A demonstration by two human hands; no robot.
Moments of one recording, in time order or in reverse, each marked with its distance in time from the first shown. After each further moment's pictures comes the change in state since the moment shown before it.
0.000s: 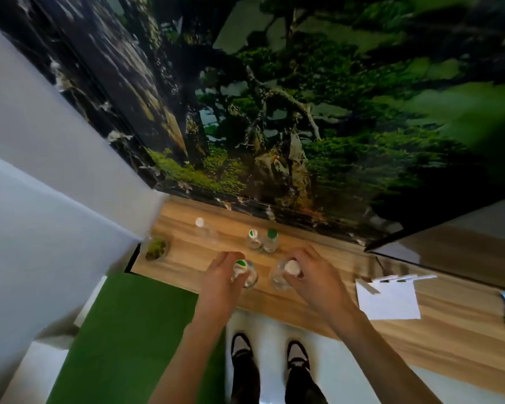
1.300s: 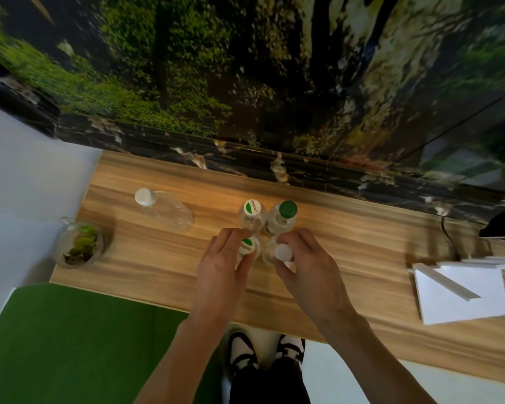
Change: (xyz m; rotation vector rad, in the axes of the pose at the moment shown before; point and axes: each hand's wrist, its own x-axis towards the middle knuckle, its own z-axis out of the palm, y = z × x) left_hand 0.144 -0.197 0.197 0.021 0.001 0.152; right_hand 0.142 0.121 0.243 0.067 0.113 0.108
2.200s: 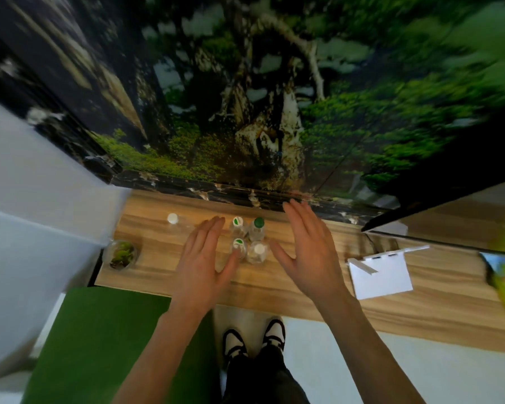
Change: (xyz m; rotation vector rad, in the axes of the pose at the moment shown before) left_hand -0.059 0.131 -0.171 0.093 0.025 0.114; right_hand -0.080 -0.111 -0.191 -0.230 0.209 -0.089
